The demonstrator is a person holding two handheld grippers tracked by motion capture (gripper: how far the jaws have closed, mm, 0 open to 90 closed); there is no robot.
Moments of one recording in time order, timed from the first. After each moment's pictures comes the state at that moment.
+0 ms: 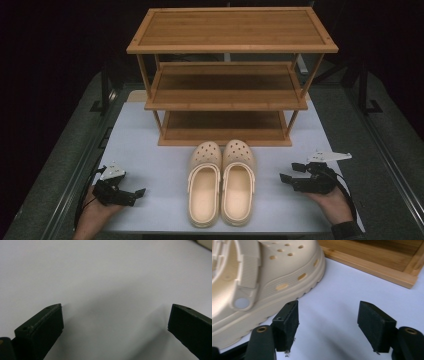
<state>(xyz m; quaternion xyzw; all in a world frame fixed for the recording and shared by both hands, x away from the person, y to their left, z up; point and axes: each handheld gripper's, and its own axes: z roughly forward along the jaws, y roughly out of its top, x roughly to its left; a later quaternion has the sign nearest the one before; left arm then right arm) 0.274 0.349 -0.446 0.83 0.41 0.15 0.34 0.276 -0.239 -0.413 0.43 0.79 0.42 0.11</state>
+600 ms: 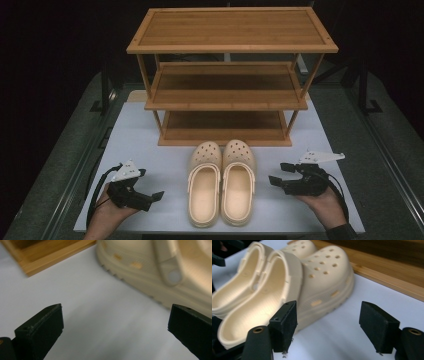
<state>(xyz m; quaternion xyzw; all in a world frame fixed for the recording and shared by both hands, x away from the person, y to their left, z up) 0.257 0.283 -0.400 0.84 0.34 0.12 0.41 0.267 -0.210 -0.396 0.39 0.79 0.46 0.08</state>
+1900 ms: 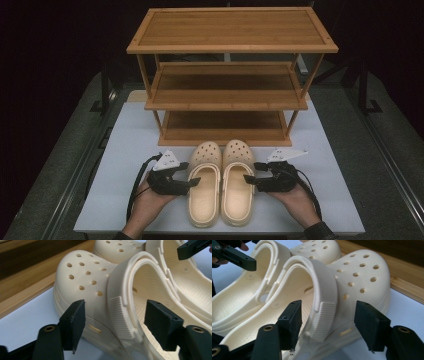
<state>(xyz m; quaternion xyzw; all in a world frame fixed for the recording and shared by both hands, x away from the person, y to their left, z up) 0.283 0.197 -0.399 0.84 0.30 0.11 0.43 0.283 -0.146 -0.403 0.36 0.82 0.44 0.08</state>
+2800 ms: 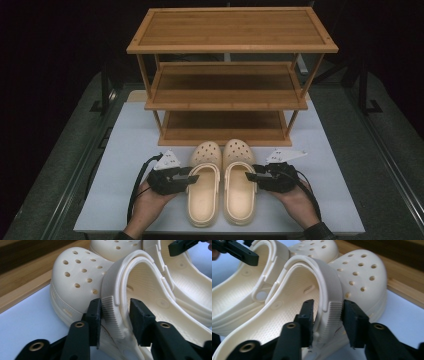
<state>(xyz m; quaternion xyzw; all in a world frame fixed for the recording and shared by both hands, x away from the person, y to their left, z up) 0.280 0.197 -0.395 0.85 0.30 0.10 0.43 0.279 -0.144 -0.400 0.36 0.82 0.43 0.10</state>
